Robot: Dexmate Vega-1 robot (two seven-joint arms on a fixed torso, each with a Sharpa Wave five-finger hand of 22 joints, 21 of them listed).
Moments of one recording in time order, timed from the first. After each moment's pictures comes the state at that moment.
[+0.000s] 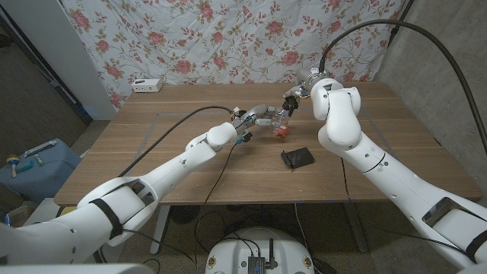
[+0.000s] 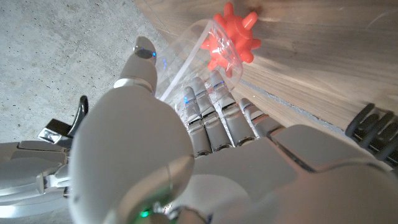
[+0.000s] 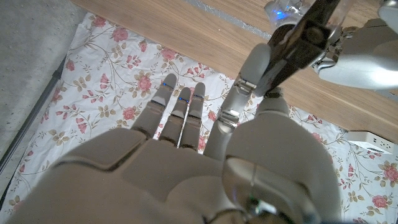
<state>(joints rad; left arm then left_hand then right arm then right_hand) 0.49 0.33 0.79 -1.09 -0.07 -0.33 -0.11 1.06 -0.05 0.36 -0.24 0.18 0.75 -0.04 0.20 0.21 0.79 -0.12 0.21 0.34 0.79 -0.09 0.18 0.17 0.18 -0.04 0.18 0.16 -0.65 -0.55 -0.68 -2.13 -1.34 -0.77 0.81 0.75 0.17 0.01 -0.08 0.20 1.38 -0.07 0.67 0.22 0.60 0.04 0.25 0.20 0.41 -0.01 0.26 0.20 0.50 0.06 0.20 0.17</state>
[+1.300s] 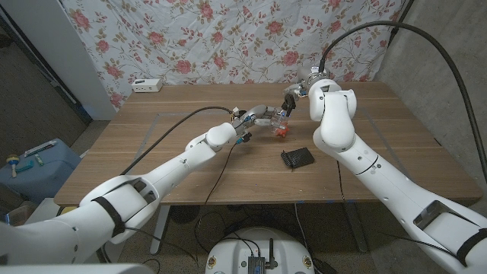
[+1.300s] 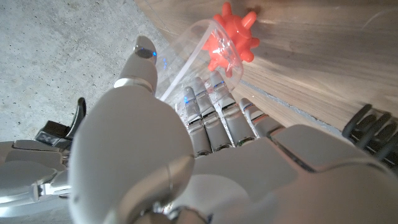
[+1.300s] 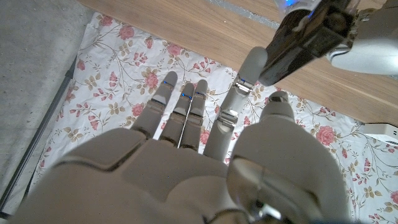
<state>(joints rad) 0.47 0.32 0.79 -1.04 -0.08 -0.36 -0.12 1.06 -0.05 0.36 -0.24 0.18 0.75 -0.04 0.20 0.21 0.79 -0.12 0.21 0.34 0.79 -0.09 0.18 0.17 0.18 -0.04 0.18 0.16 -0.67 -0.50 -0.66 -2.11 -1.40 -0.78 0.78 0.63 0.11 0.05 -0.05 0.18 1.26 -0.07 0.64 0.17 0.64 0.04 0.21 0.19 0.47 -0.01 0.23 0.20 0.53 0.08 0.19 0.17</state>
